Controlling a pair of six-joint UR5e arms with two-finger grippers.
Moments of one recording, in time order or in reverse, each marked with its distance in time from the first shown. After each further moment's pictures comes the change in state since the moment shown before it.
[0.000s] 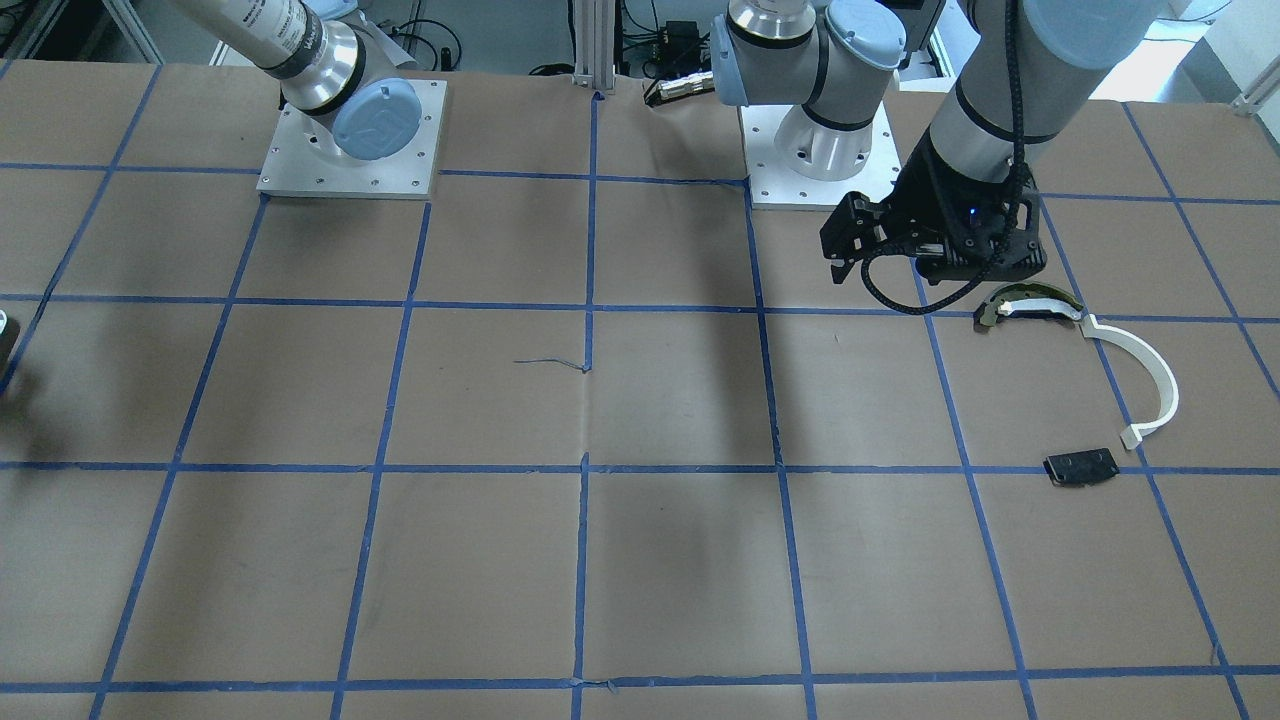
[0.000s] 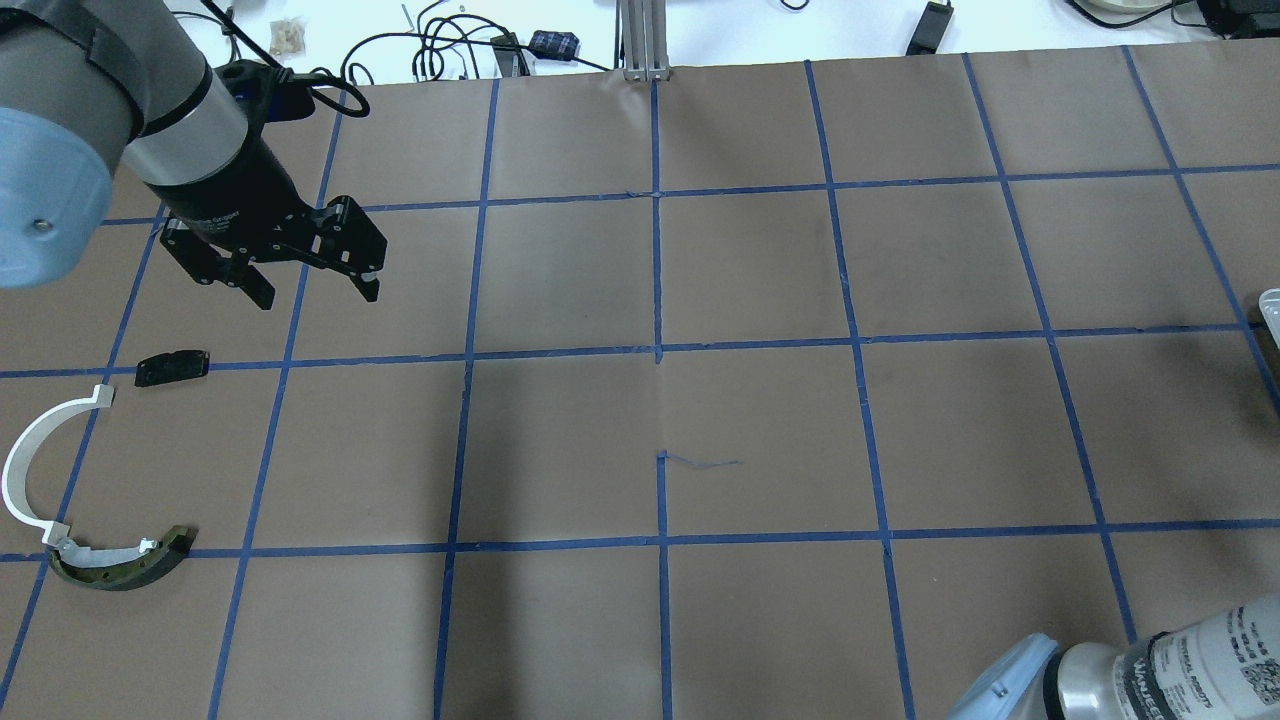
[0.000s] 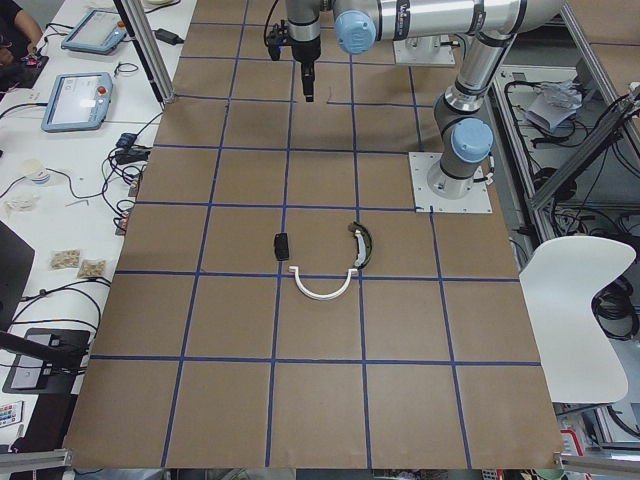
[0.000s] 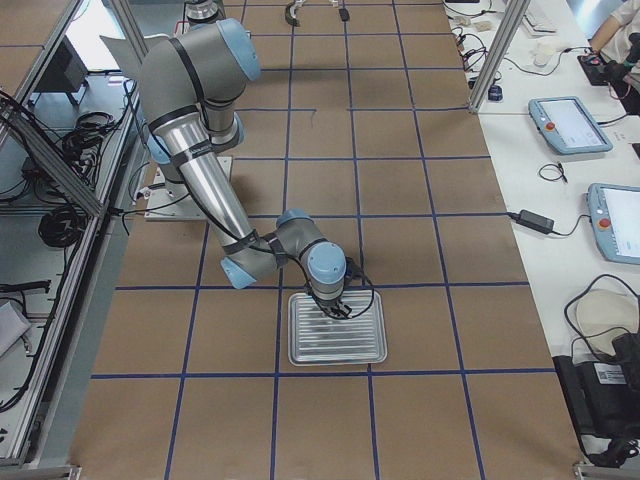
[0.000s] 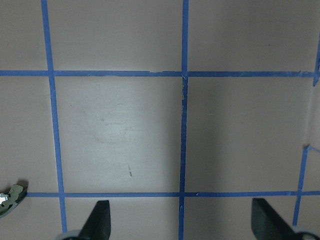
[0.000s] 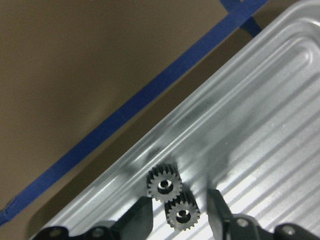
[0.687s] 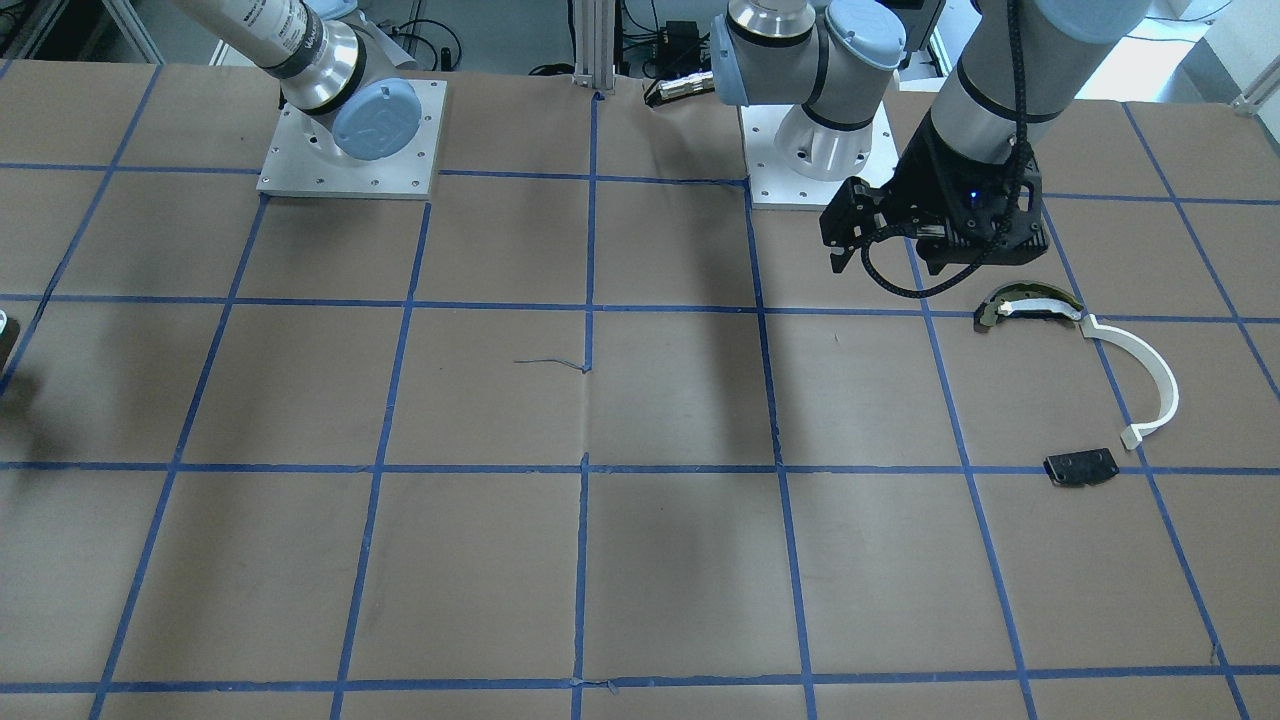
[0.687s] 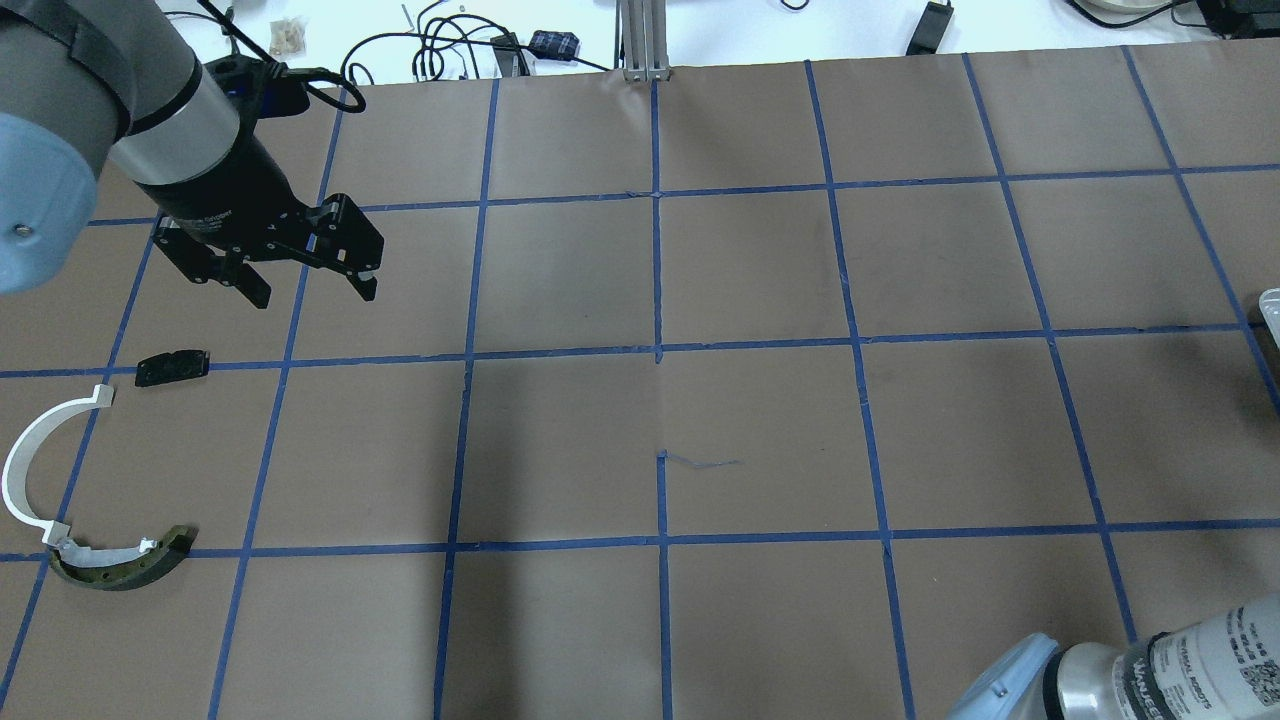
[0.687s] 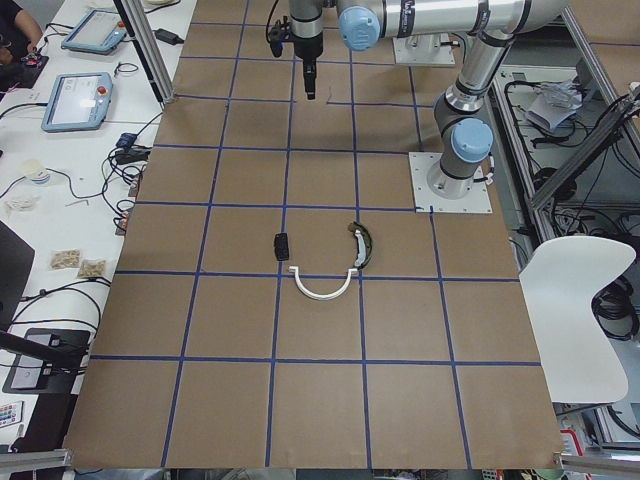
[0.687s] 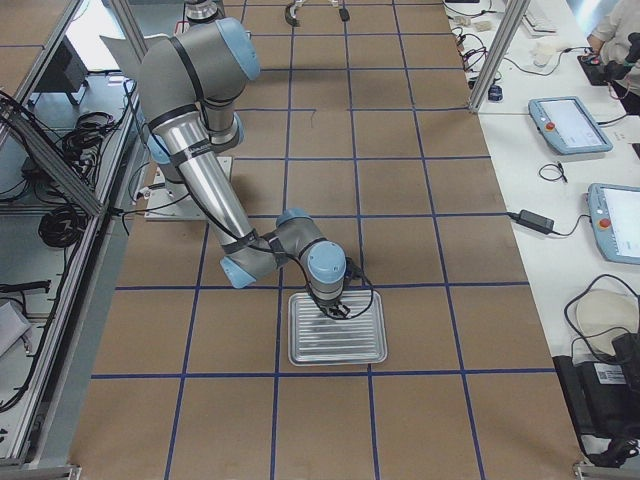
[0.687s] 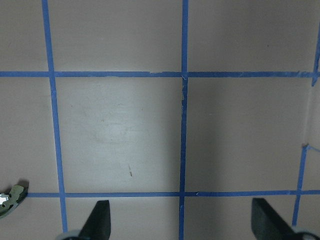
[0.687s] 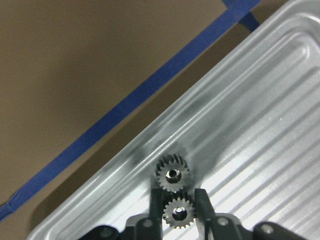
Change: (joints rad) left arm -0.005 0.017 0.000 -0.010 -0.005 0.002; right arm 0.001 -0.010 -0.002 0.002 -0.010 0.003
